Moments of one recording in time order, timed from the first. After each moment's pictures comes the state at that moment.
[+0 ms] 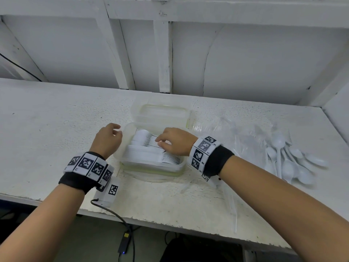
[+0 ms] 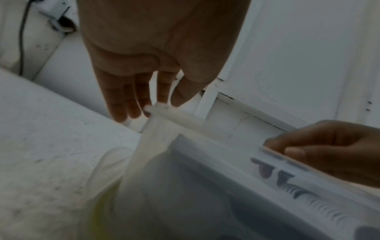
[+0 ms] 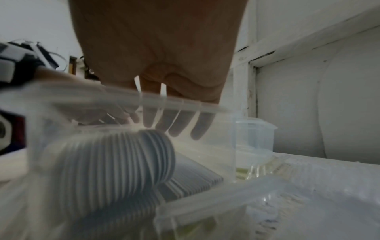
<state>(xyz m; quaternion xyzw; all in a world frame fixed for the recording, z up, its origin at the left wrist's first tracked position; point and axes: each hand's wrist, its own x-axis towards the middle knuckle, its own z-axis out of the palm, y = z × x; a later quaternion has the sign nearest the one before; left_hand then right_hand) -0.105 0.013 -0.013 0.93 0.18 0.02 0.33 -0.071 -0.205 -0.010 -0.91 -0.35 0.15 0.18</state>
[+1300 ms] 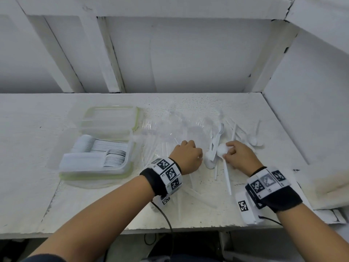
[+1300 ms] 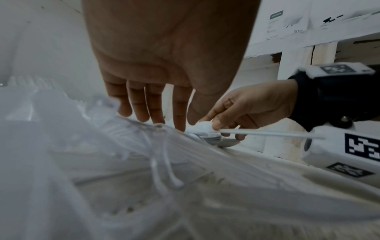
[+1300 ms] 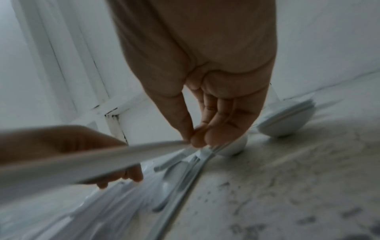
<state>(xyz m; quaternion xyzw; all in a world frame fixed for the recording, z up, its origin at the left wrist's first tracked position) -0.121 -0.304 -0.041 0.94 -0.30 -0.15 0.11 -0.155 -0.486 -0.040 -0.91 0.17 0.07 0.38</state>
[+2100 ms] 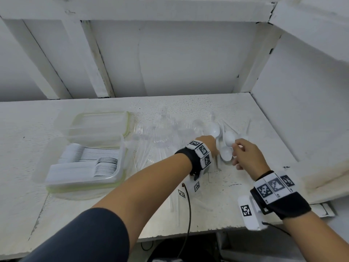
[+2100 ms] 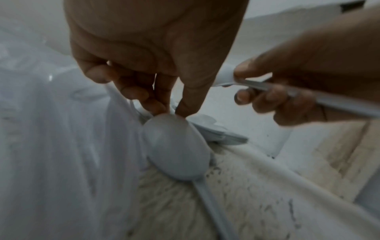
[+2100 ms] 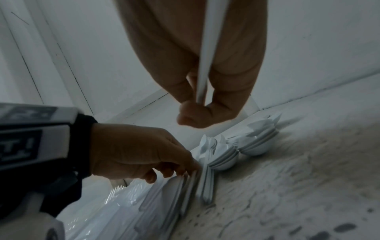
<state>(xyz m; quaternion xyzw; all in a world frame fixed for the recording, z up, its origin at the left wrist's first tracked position) -0.077 -0.395 -0.040 0.93 -0.23 -0.25 0.15 -0.170 -0.500 -0.023 -0.85 0.24 -0.02 0.47</state>
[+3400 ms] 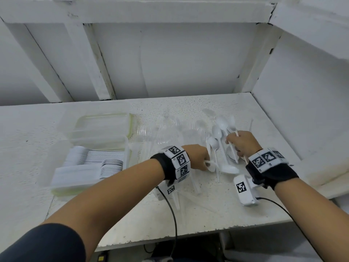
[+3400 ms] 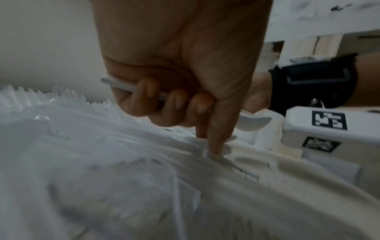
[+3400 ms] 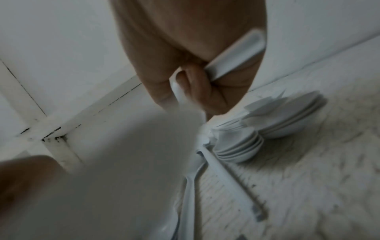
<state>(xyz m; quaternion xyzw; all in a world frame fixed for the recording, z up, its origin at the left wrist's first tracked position) -0.097 -0.330 -0.016 0.87 -0.40 -0.28 0.07 -0.125 -0.496 -0.017 -0.82 0.31 0.04 0.49</state>
